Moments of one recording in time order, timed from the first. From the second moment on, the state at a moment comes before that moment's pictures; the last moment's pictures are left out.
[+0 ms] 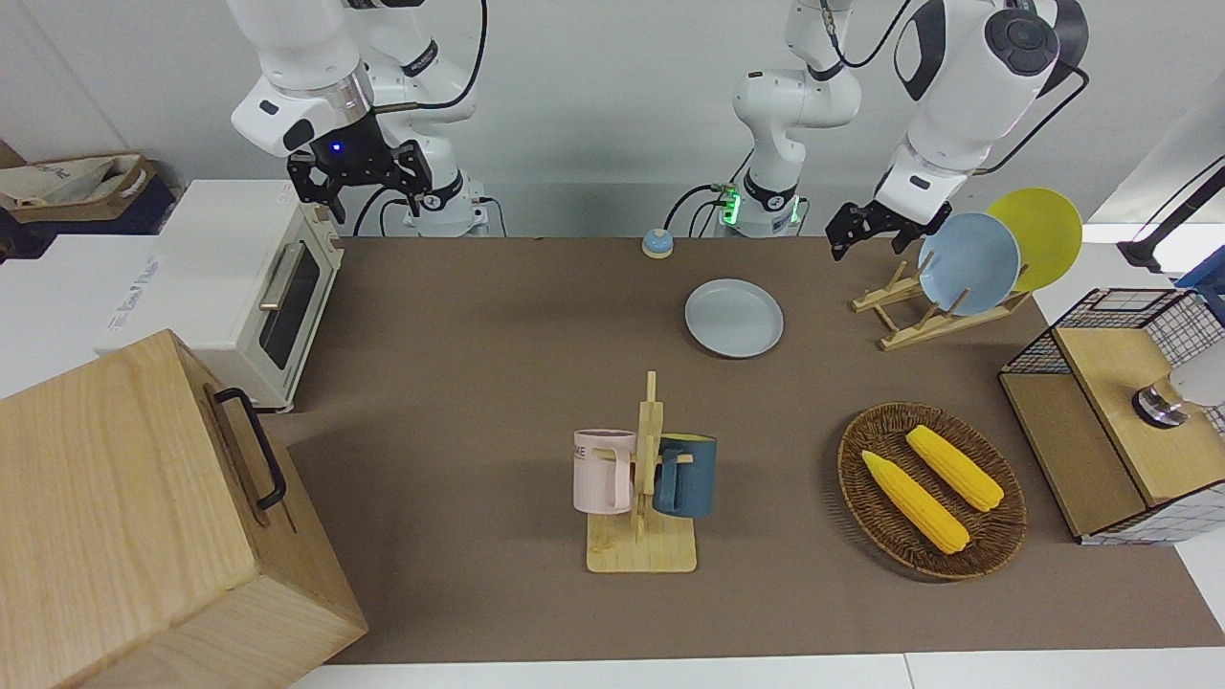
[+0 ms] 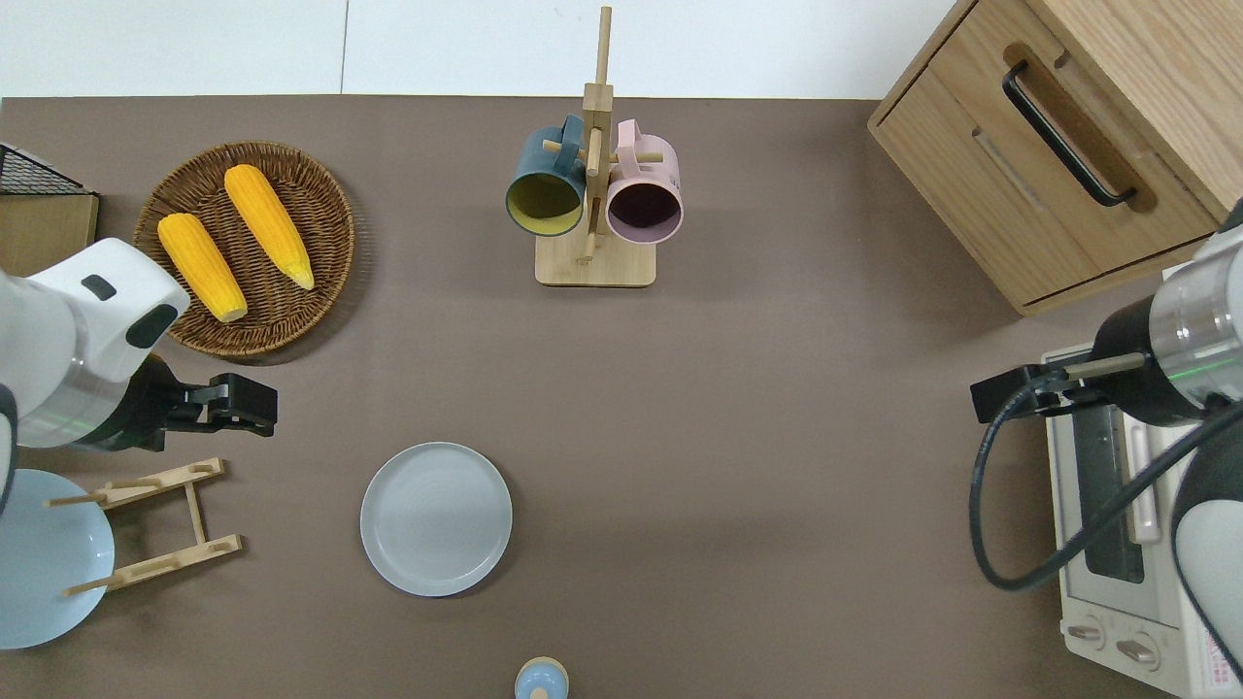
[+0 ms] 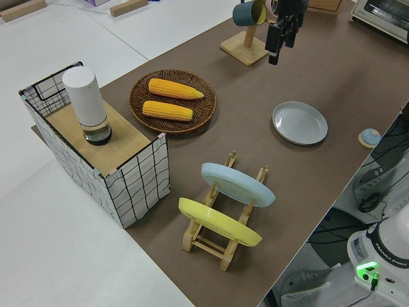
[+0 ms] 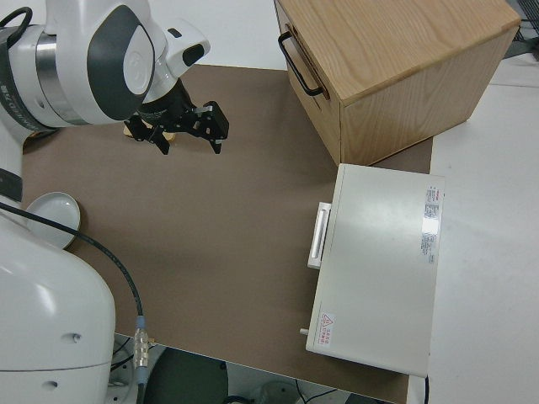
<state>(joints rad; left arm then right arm) -0.10 -0.06 0.00 -1.77 -0.02 1.55 -0.18 0.02 -0.01 0.12 -1.48 0.00 1.39 0.03</state>
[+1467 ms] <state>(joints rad) -0.11 -0.28 0.00 -2.57 -0.13 2.17 -0.18 0.02 -0.01 0.12 -1.48 0.00 1.39 0.03</state>
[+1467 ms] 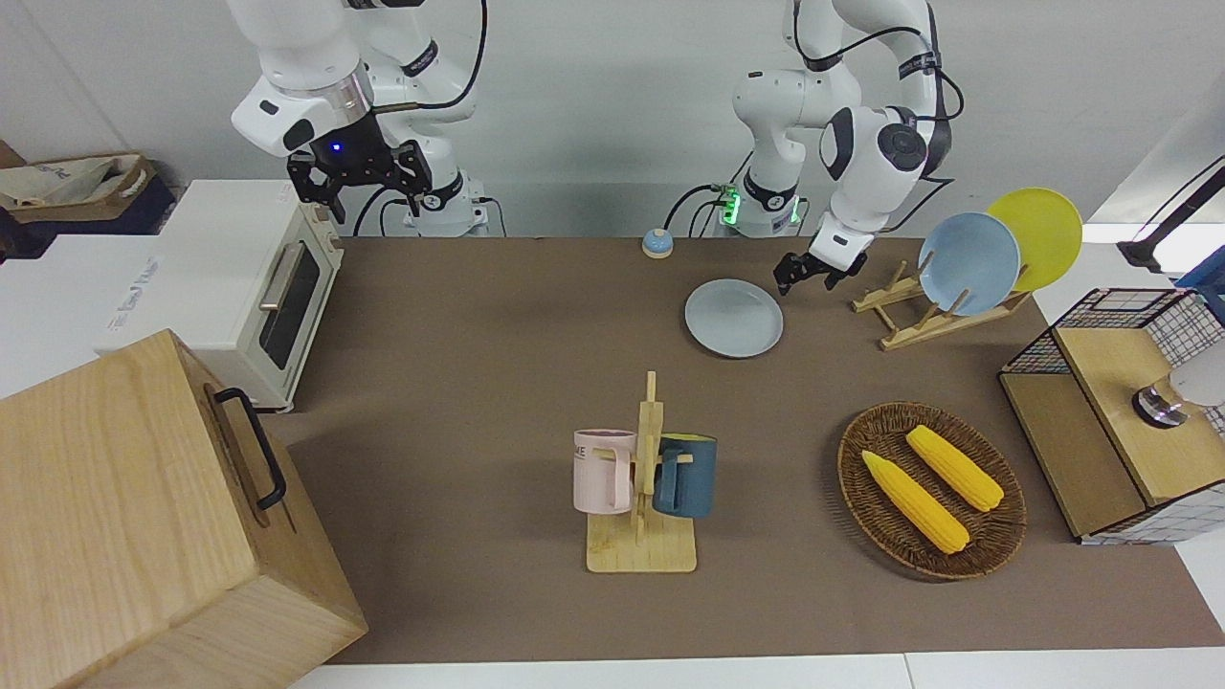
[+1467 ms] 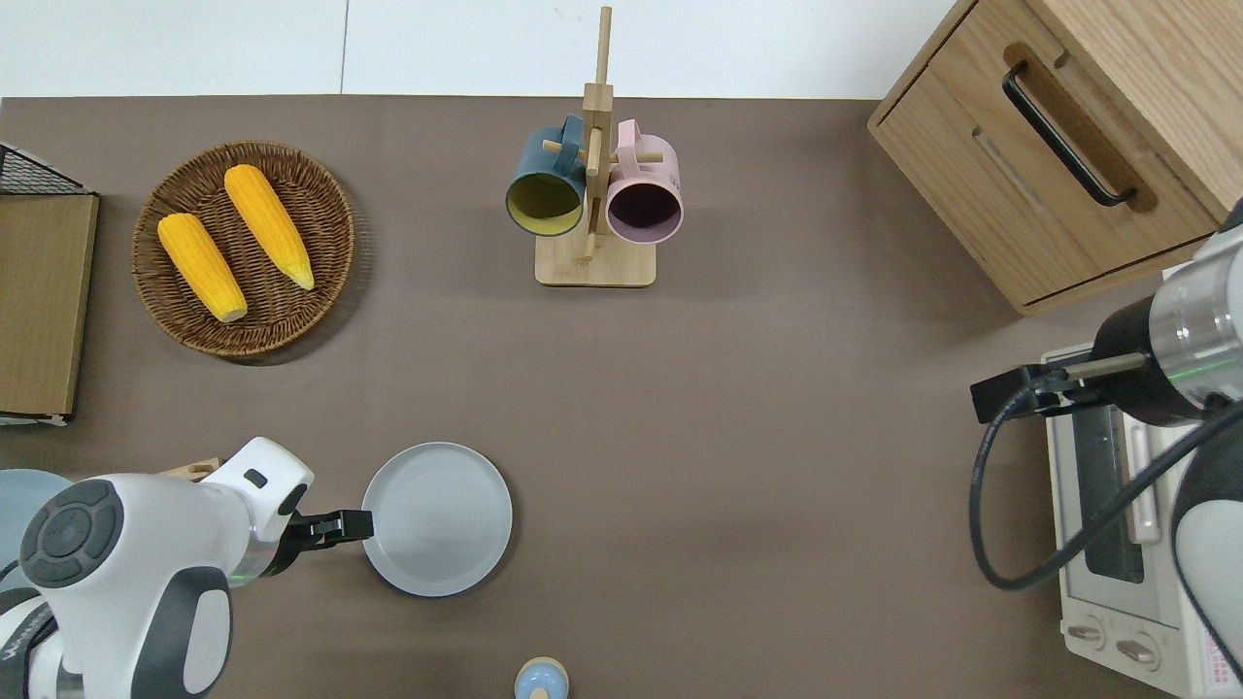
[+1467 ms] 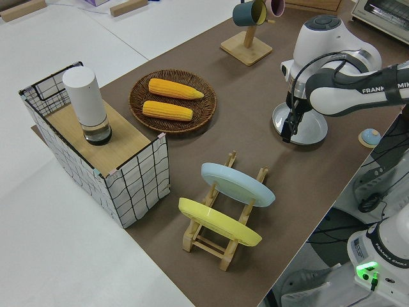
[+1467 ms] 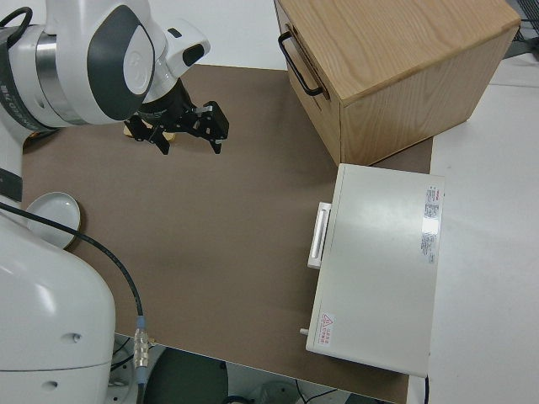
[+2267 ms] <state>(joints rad) -0.15 -0.14 -0.01 -2.60 -0.14 2.35 -0.18 0.02 -0.01 0.12 -1.48 0.00 1.39 0.03</state>
